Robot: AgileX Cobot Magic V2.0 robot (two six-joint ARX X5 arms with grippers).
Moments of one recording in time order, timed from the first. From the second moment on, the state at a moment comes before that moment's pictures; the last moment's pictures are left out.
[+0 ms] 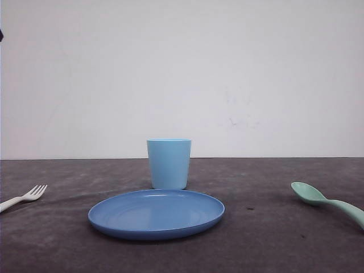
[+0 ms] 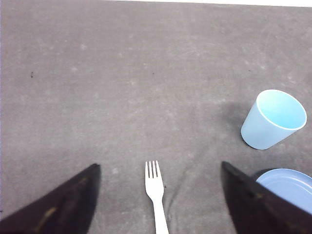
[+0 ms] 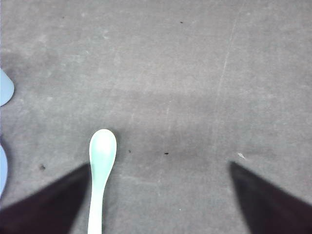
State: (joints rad) left arm -0.10 0.75 0.81 -0.57 0.13 -0.04; right arm 0.11 0.85 0.89 -0.77 -0.05 0.10
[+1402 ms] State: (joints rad) left arm -0.24 1.48 0.81 -0.47 0.02 -0.10; right arm 0.11 0.85 0.89 -0.81 -0.05 0.10
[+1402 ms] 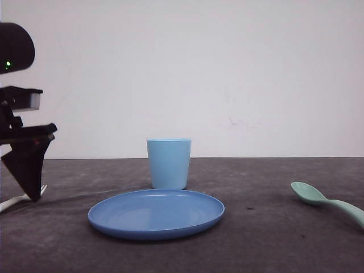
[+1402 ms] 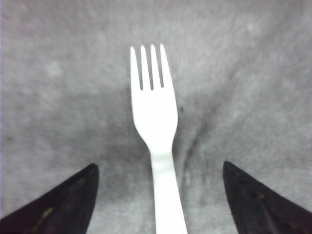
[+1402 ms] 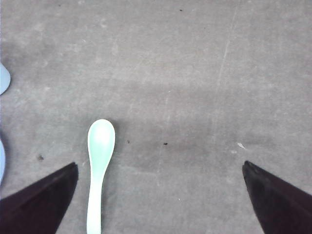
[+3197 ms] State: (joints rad) left arm -0.42 1.28 0.93 0.12 0.31 -0.12; right arm 0.11 0.85 0.90 -0.85 -0.05 0.10
